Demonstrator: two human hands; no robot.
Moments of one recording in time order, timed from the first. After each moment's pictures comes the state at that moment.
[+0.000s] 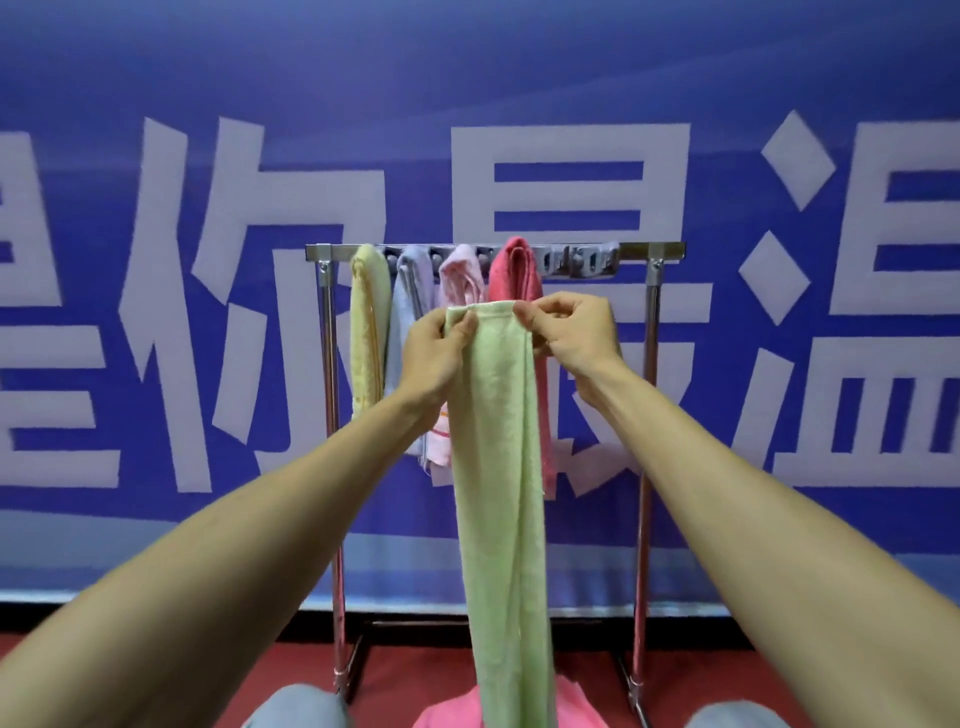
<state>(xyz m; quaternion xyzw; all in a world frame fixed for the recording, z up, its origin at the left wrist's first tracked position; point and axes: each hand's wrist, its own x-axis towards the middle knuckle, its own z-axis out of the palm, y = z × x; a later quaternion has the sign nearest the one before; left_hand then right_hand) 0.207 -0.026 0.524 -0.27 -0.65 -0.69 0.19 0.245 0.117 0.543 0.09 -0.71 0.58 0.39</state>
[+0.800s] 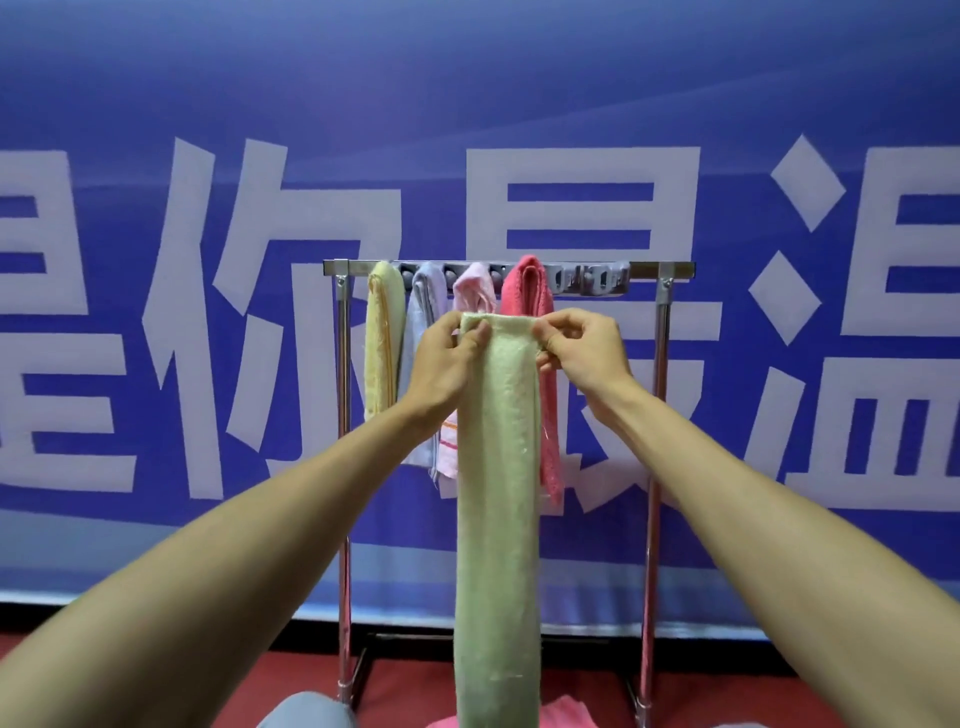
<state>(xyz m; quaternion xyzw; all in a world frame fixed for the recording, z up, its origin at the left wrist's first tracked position) 0.216 -0.035 0.531 -0.33 -0.65 -0.64 0.24 0.249 0.117 0.542 0.11 -0.72 0.57 0.38</state>
